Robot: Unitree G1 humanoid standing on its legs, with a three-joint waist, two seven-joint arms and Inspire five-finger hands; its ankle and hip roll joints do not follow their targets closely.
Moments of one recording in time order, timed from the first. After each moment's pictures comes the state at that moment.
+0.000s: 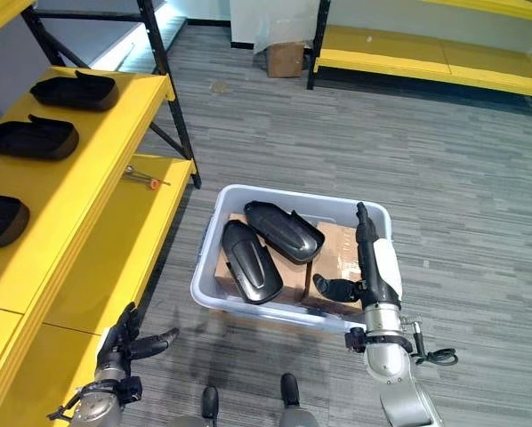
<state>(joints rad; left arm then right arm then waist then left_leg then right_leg) 0.26 0.30 -0.07 0.19 -0.31 0.01 0.25 0.13 -0.44 0.05 -0.15 -0.25 -0.04 -0.29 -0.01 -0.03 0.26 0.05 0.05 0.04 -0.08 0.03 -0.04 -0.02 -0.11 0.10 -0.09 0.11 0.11</state>
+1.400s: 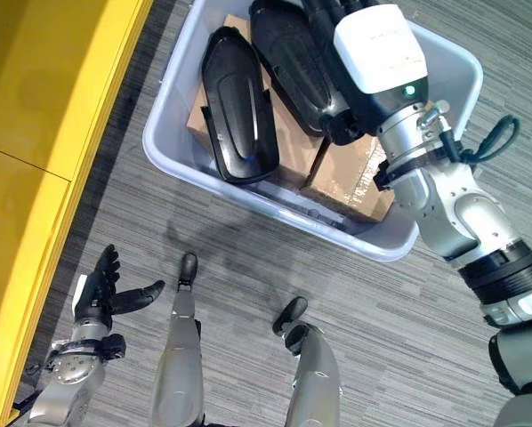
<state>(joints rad) 0.13 0.46 -0.08 0.07 -0.35 -0.04 0.30 -0.97 -1.06 0.60 0.10 -0.46 0.01 -0.31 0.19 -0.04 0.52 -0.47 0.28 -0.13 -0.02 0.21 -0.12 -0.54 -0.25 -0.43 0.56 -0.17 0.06</state>
